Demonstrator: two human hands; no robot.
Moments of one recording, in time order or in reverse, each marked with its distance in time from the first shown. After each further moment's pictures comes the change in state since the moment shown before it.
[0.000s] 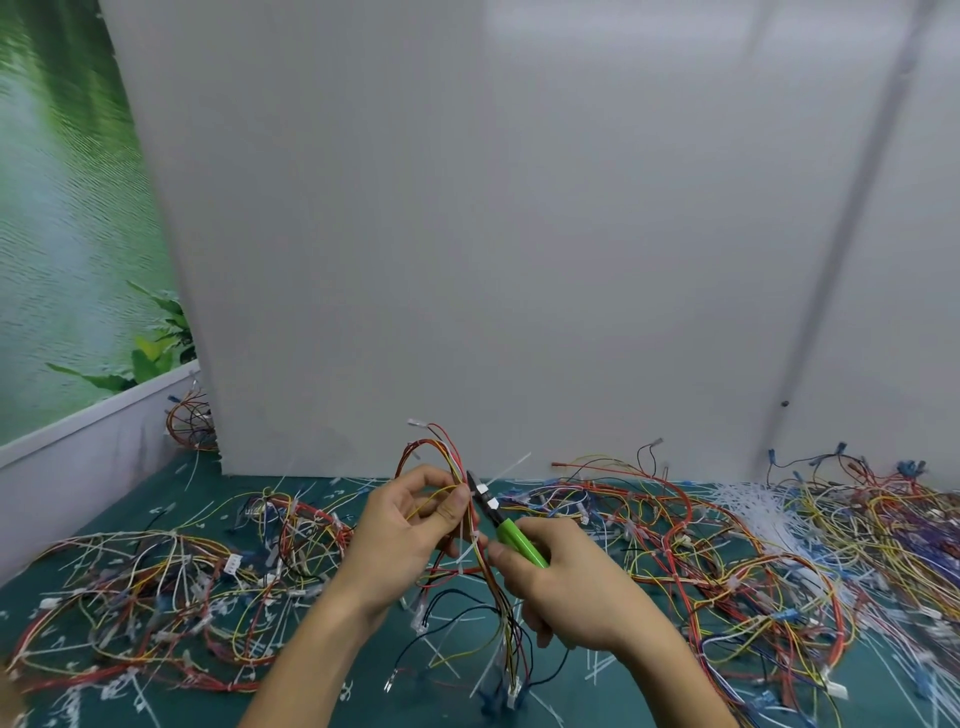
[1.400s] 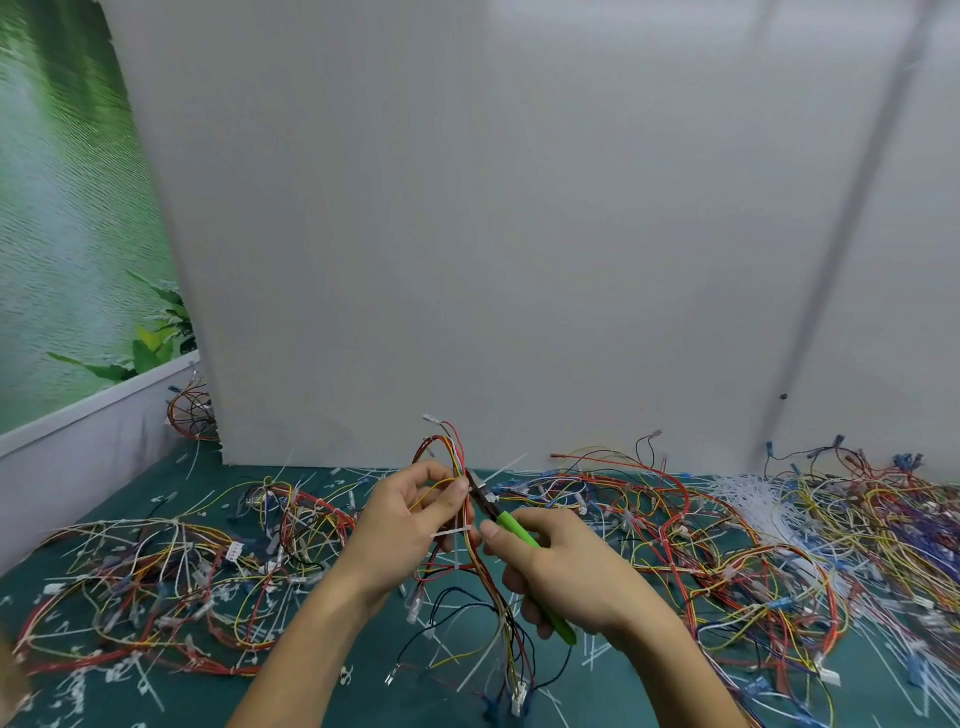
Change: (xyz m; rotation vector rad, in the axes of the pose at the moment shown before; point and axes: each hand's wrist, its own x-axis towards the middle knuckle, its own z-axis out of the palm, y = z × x) left_hand 0.002 -0.004 -0.001 0.037 -0.050 -0.045; right_hand -0.001 0.000 0.002 0.158 -0.033 0.063
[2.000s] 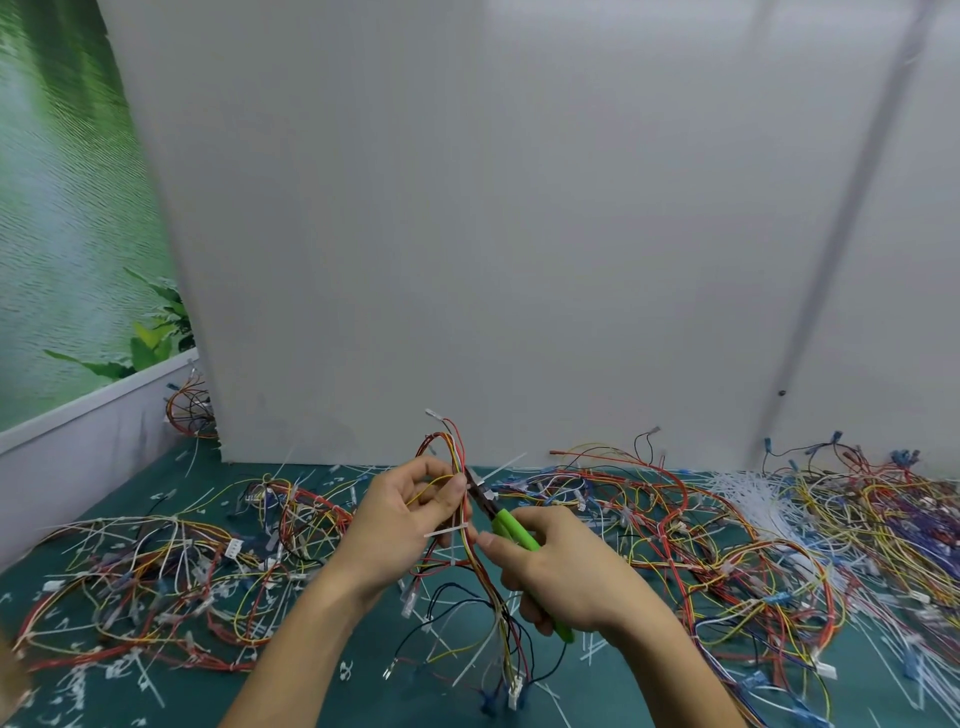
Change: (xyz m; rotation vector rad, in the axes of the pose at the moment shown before) left_hand 0.002 -0.003 -0.004 0.009 -0.017 0.010; right_hand -0.002 -0.005 0.002 -0.094 0.013 0.014
